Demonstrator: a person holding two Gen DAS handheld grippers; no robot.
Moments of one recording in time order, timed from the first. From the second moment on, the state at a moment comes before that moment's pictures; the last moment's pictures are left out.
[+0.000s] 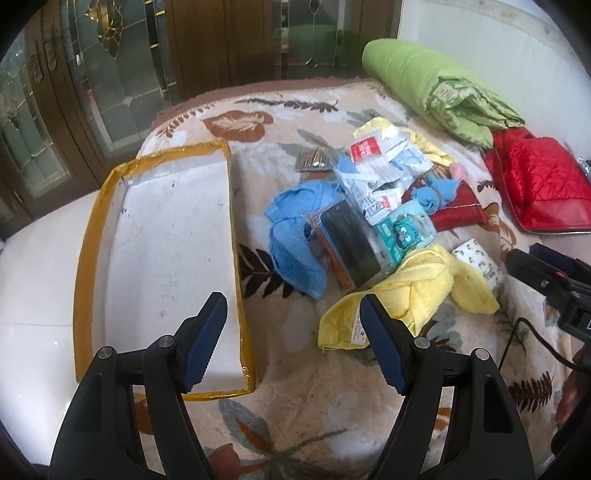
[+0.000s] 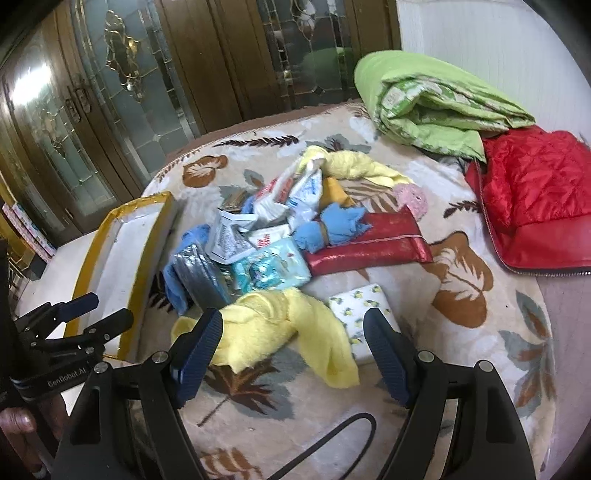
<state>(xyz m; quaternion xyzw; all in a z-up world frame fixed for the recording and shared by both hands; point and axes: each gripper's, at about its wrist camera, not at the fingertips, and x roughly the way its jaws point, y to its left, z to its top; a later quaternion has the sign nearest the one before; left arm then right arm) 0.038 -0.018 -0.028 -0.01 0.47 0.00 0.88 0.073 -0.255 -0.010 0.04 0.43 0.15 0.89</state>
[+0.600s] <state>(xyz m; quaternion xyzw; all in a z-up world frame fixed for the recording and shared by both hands) 0.060 -0.018 -0.042 0.00 0.50 -0.01 0.87 0.086 -0.264 -0.033 0.01 0.47 0.17 0.86</state>
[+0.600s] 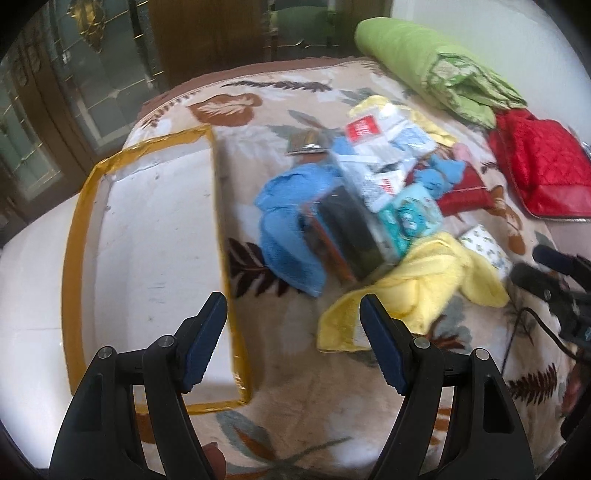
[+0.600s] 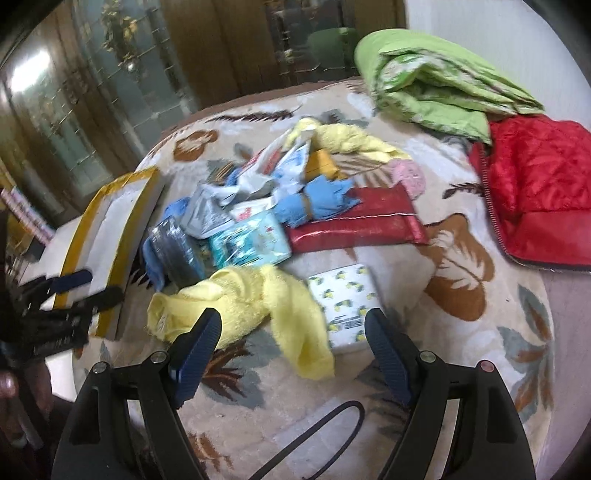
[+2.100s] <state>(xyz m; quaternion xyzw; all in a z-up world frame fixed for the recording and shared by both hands) 0.153 -0.053 -0.092 -0.08 0.58 0.00 0.81 0.122 -0.229 -0.110 0.15 0.52 0.19 0.82</state>
